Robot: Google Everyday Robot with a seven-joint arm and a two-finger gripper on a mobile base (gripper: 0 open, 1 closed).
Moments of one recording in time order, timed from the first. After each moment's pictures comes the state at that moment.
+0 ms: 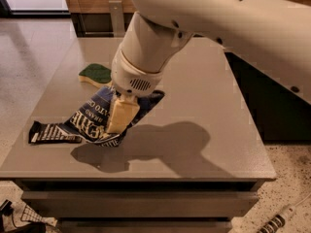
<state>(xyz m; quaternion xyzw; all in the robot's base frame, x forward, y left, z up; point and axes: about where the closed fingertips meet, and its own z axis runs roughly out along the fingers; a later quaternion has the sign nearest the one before) 0.454 0.081 0.898 -0.74 0.63 0.14 0.19</state>
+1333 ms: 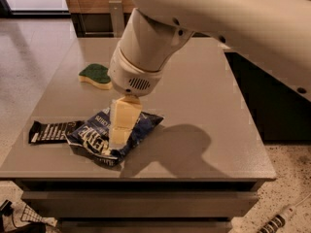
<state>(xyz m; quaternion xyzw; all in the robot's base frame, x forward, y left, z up) 0.450 0.082 0.905 -0.75 0.62 0.13 0.20</state>
